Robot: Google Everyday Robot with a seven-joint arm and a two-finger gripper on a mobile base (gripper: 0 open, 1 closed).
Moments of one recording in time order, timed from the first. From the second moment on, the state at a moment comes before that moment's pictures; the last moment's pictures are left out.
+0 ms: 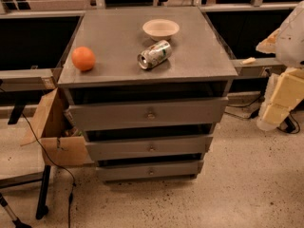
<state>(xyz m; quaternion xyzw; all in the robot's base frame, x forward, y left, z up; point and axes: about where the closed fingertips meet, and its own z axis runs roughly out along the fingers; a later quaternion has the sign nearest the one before) 0.438 -0.217 0.976 -0.60 0.78 -0.03 0.16</state>
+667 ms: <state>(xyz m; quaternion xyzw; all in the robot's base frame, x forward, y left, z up) 0.444 -0.169 0.932 -0.60 0.78 0.00 0.18</state>
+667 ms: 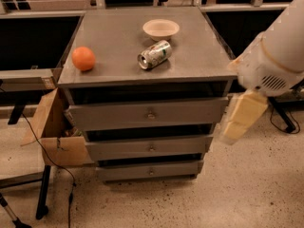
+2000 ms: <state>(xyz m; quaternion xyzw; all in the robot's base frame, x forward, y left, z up) 0.500 -0.073 0.826 -0.51 0.80 0.10 0.31</state>
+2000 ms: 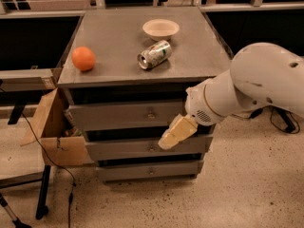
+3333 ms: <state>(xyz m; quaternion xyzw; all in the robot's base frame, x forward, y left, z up) 0.581 -0.063 0.742 -0.53 0.80 0.09 0.27</state>
